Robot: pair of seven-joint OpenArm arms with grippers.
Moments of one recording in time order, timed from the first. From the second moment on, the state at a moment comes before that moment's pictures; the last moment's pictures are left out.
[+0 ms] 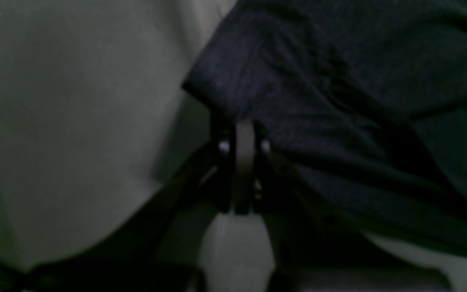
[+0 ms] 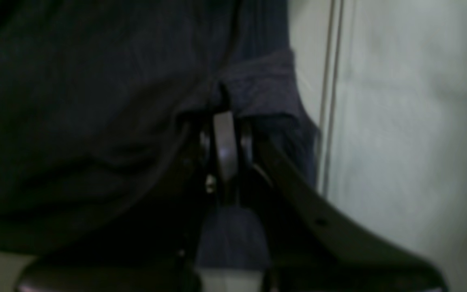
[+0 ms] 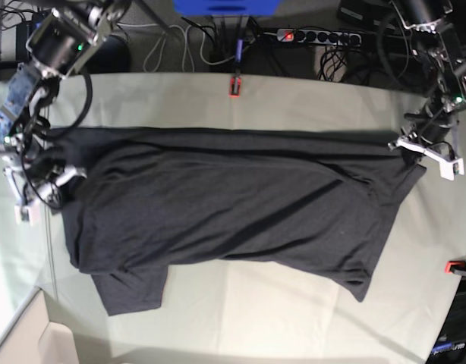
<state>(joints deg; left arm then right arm) 9.6 -10.9 -31.2 80.6 -24.0 -19.1 36.3 5.4 2.3 41.9 82.2 -1.4 39.8 -43.1</state>
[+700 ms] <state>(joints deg) 8.2 -10.9 -31.0 80.6 -24.0 -19.0 36.1 -2.8 6.7 42.1 78.4 -1.3 39.7 -42.8</state>
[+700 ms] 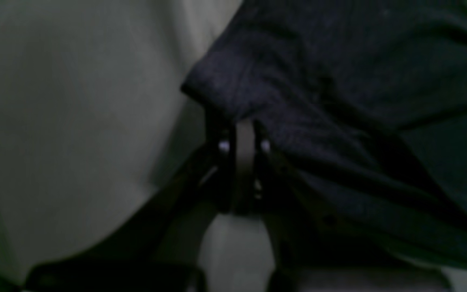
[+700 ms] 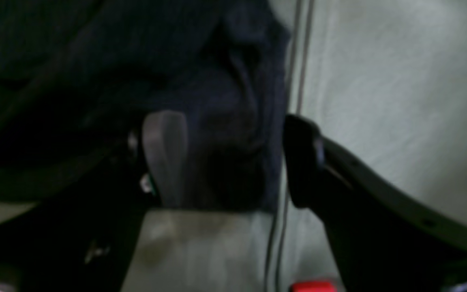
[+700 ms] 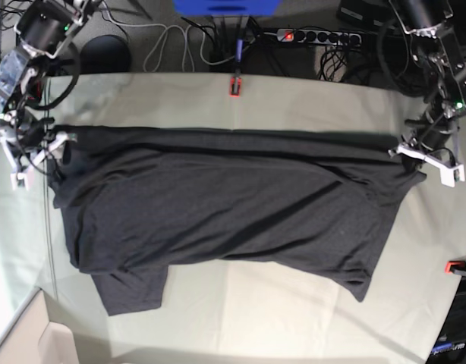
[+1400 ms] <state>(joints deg) 8.6 -10.9 -31.1 76.8 -24.0 -19.0 35.6 -7.7 6.7 41.9 77.0 0.0 39.7 -41.0</state>
